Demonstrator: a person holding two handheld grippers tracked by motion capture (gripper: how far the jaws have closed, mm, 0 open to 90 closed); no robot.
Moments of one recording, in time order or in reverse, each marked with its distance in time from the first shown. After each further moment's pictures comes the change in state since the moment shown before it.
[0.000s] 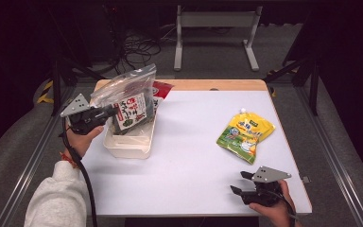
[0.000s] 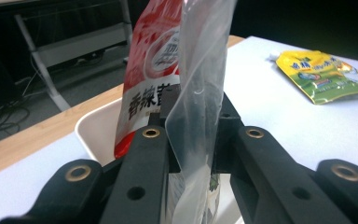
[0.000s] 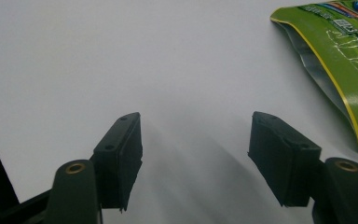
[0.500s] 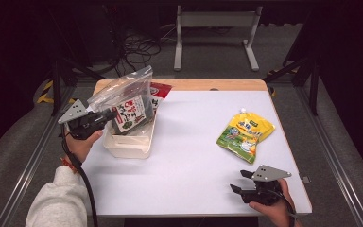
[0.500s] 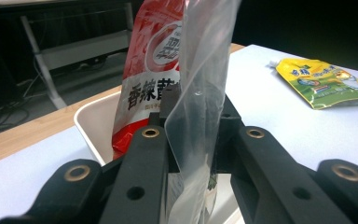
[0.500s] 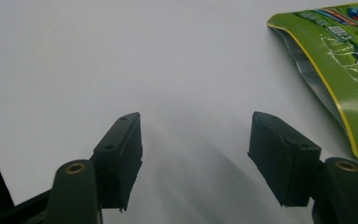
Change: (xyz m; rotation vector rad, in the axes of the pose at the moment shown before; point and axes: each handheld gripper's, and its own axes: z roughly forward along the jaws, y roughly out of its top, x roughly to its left) left arm -0.005 -0.012 -0.002 -0.038 0.018 -0.023; right arm -0.002 0.003 0.000 -0.008 -0.005 -0.004
